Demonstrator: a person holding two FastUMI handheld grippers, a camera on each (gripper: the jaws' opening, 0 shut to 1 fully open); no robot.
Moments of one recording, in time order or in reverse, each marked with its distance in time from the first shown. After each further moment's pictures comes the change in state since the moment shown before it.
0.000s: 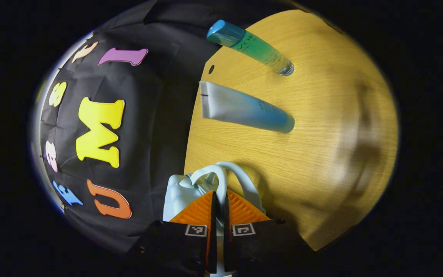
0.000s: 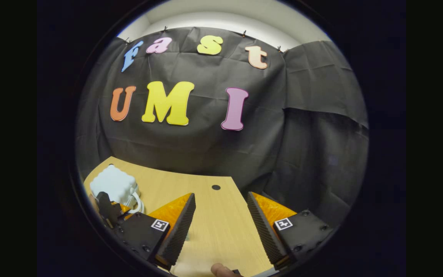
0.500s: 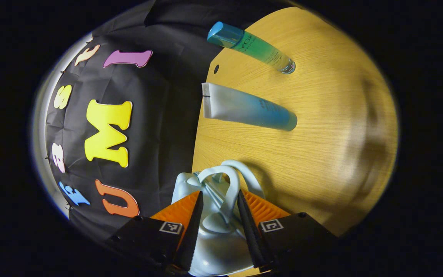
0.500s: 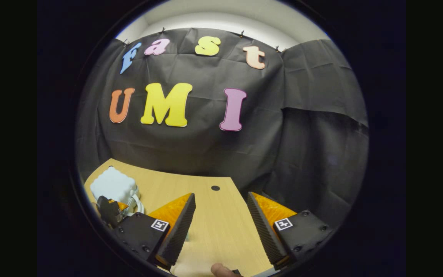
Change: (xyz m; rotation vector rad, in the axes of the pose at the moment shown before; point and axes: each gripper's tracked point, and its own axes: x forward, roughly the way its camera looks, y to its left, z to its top) left arm 0.005 -0.001 -0.006 0.087 0.040 0.073; right arm 0.000 -0.006 -0.003 0.018 0.009 -0.006
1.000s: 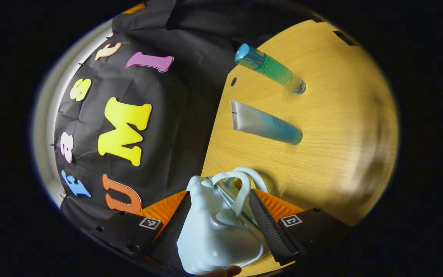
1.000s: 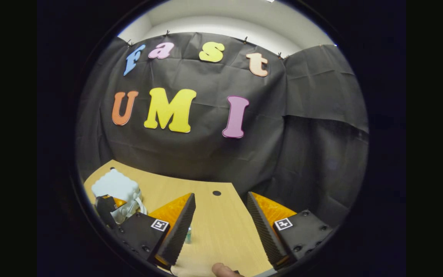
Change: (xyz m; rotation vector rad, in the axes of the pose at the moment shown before) left arm -0.020 0.013 0.002 -0.054 -0.061 0.061; right arm -0.013 0.008 0.020 -0.015 -0.051 0.011
